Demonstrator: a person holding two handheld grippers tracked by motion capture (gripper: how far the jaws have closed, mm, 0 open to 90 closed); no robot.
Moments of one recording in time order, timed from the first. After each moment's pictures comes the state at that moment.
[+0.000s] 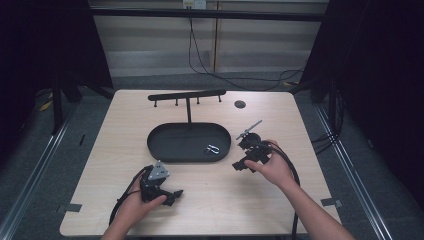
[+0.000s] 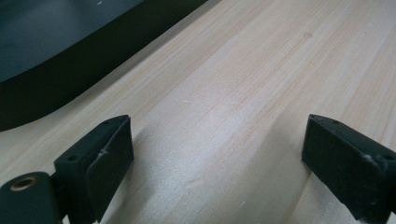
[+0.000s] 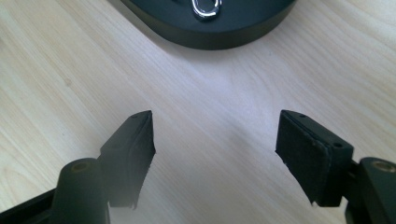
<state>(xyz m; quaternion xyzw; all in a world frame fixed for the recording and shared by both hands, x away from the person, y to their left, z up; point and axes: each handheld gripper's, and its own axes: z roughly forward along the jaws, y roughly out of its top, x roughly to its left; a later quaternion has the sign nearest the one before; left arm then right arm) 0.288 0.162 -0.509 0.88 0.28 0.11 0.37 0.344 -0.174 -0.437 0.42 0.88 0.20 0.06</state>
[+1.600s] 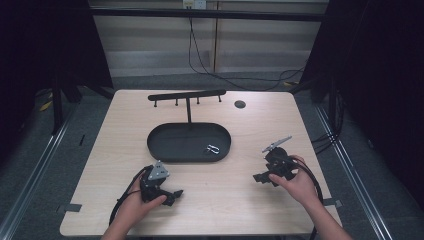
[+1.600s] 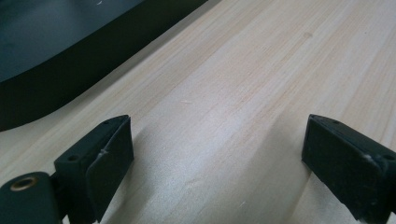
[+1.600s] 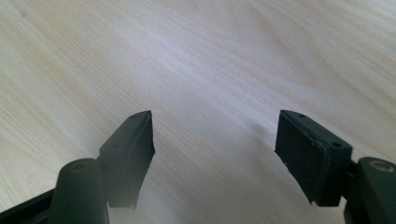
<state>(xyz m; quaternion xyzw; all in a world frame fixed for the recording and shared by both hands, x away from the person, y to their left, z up) 0.288 0.162 -0.509 0.88 0.28 0.11 0.37 0.304 -0.241 -0.461 0.46 0.86 0.22 0.06</state>
